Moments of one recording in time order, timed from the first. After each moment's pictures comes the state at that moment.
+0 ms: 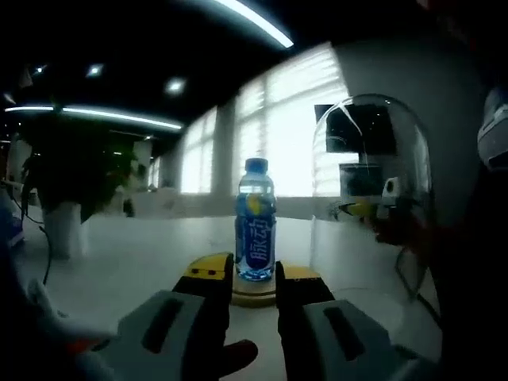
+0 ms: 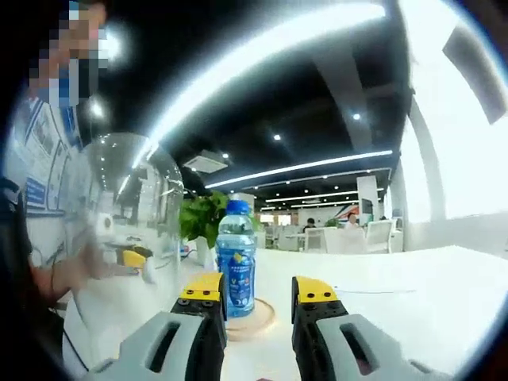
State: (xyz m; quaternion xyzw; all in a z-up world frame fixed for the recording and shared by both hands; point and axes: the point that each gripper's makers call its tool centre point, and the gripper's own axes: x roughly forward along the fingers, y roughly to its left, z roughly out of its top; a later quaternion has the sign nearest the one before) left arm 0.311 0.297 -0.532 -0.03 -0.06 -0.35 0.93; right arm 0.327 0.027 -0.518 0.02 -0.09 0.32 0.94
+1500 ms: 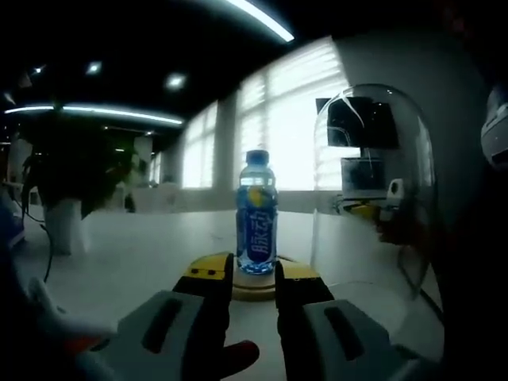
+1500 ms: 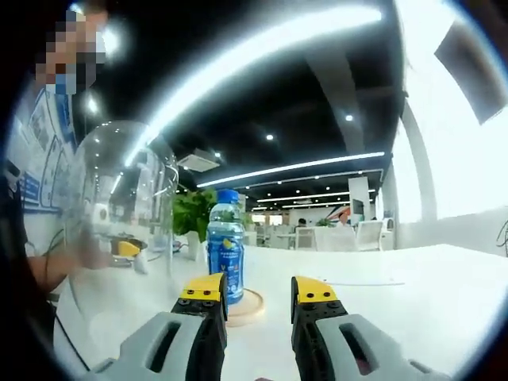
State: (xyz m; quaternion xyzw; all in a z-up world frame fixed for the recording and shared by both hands) left arm 0.313 0.297 -0.540 -0.02 -0.04 -0.35 0.94; right arm 0.326 0.017 -0.531 0.01 -0.09 0.30 0.95
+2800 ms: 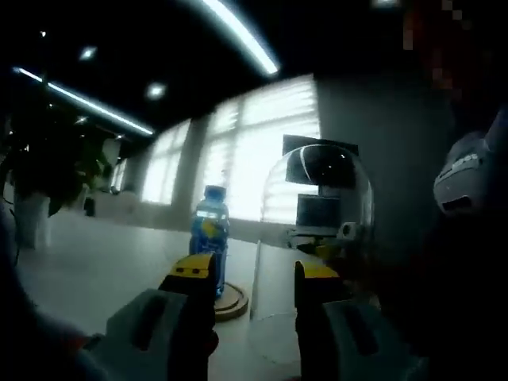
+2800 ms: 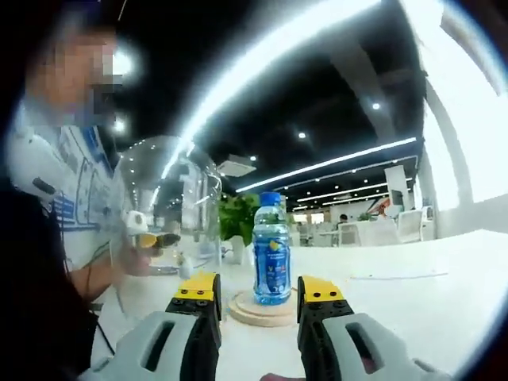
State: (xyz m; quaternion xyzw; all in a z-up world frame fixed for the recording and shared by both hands) left arm 0.264 0.289 -0.500 -0.11 -0.10 -0.45 0.88; right arm 0.287 0.044 -0.520 0.08 -0.09 0.44 0.89
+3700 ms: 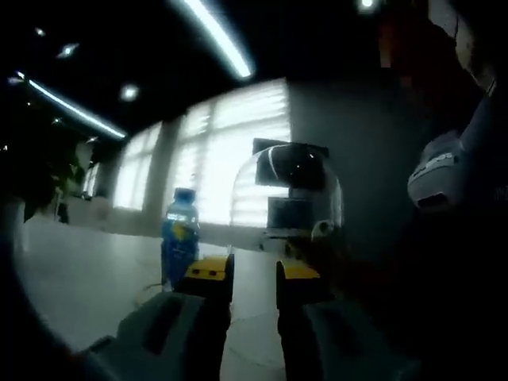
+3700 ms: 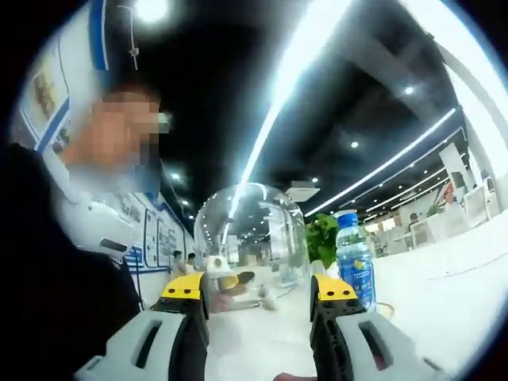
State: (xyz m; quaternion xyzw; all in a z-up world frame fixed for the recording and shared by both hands) left arm 0.240 0.268 -0.496 -0.13 -0.11 -0.54 0.82; right arm 0.229 0.070 -0.498 0.15 -0.11 0.59 0.79
